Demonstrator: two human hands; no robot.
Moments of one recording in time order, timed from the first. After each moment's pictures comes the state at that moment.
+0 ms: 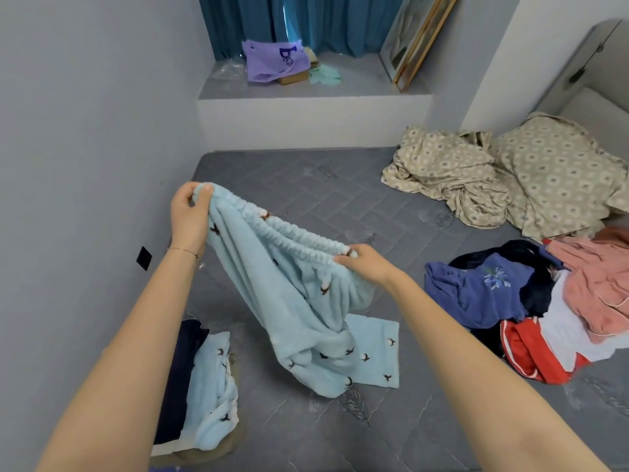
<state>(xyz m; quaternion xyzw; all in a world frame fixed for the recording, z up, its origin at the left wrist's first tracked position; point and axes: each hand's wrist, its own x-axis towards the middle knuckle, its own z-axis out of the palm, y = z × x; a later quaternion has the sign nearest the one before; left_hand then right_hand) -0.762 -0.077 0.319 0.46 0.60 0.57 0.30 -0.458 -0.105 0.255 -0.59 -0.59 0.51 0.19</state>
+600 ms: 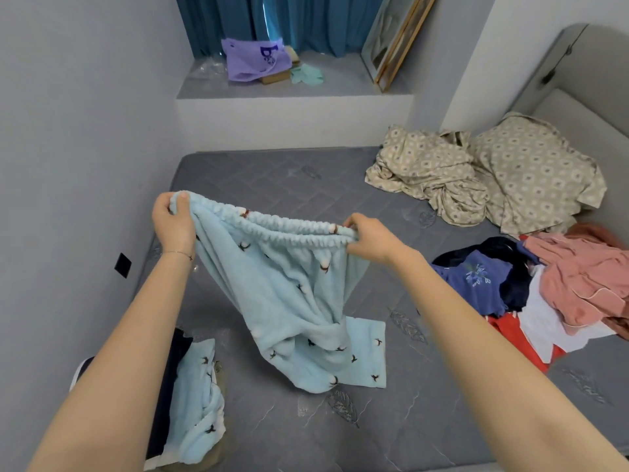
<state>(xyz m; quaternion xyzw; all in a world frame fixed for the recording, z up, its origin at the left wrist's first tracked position) -0.749 -0.058 0.305 0.39 0.66 0.59 0.26 -0.426 -0.080 0.301 -0.62 -0.72 0.29 0.12</state>
